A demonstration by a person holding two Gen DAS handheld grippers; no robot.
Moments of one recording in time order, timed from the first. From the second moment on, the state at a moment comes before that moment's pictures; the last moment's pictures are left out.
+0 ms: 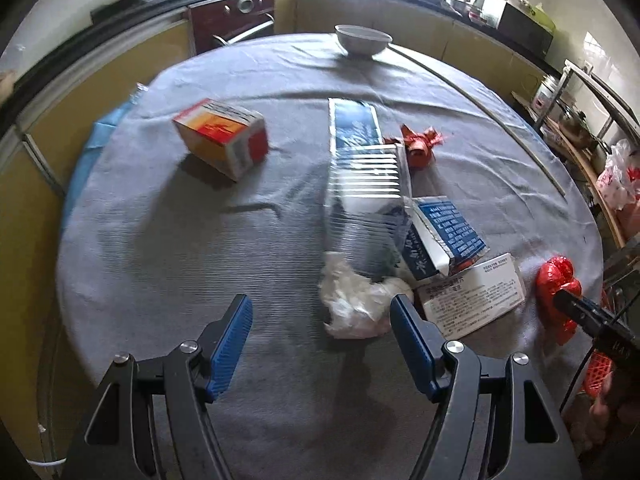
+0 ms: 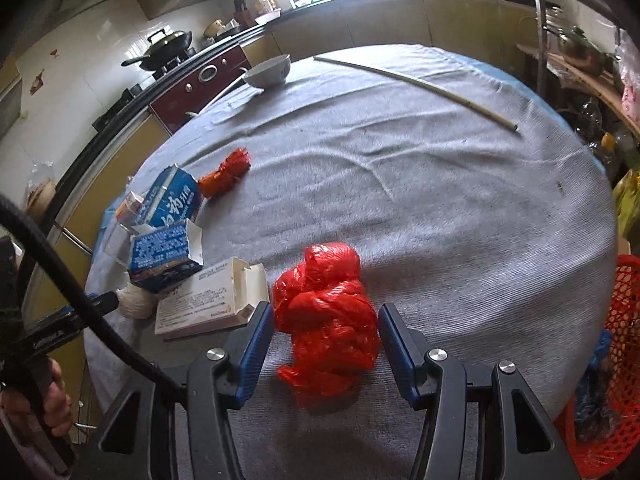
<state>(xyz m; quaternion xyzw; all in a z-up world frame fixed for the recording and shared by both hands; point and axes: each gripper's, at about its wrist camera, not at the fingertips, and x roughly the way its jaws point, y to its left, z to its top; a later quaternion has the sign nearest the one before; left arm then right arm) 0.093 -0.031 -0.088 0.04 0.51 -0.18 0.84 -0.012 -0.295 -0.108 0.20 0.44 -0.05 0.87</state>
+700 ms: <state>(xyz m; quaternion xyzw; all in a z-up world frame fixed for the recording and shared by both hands) 0.089 -0.043 -0.096 0.03 0.49 -0.22 0.84 -0.014 -0.275 -0.105 0.18 0.42 -0.02 0.89</state>
